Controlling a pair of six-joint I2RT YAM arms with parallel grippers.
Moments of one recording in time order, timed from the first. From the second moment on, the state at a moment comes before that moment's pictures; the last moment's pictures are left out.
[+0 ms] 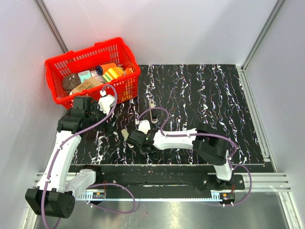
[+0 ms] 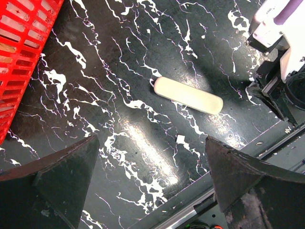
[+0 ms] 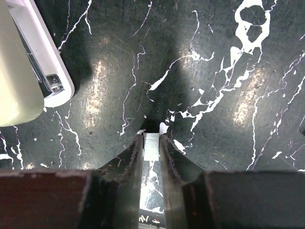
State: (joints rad) left arm -0.10 0.96 0.99 -0.92 0.37 0.40; right arm 1.24 1.97 1.34 -0.58 0.39 0.92
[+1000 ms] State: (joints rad) left arm -0.10 0.96 0.99 -0.92 0.39 0.42; right arm 1.01 1.42 1.06 -0.55 0.21 1.01
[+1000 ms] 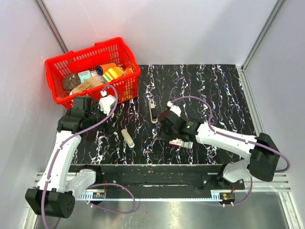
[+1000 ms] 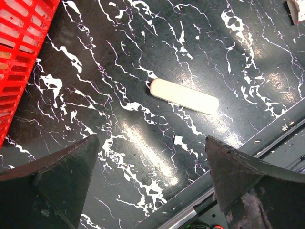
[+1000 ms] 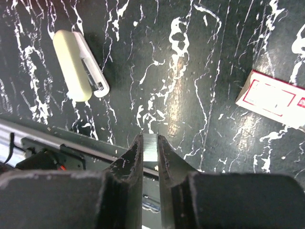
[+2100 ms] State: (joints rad) left arm -0.21 0.96 0.93 -0.91 0.57 0.42; right arm 0.84 1.46 0.83 -0.14 -0.24 1.21
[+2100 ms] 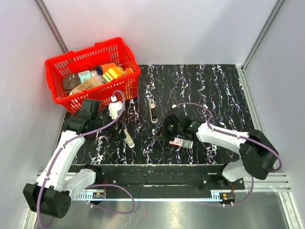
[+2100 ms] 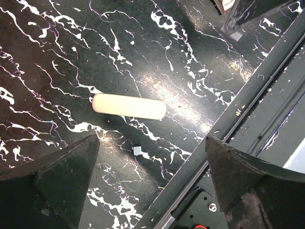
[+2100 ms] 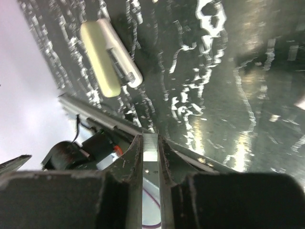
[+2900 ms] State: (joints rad) left arm -0.21 0.96 0.92 -0.90 0.54 0.43; right arm 0.83 1.22 0.75 -0.81 0.30 1.19
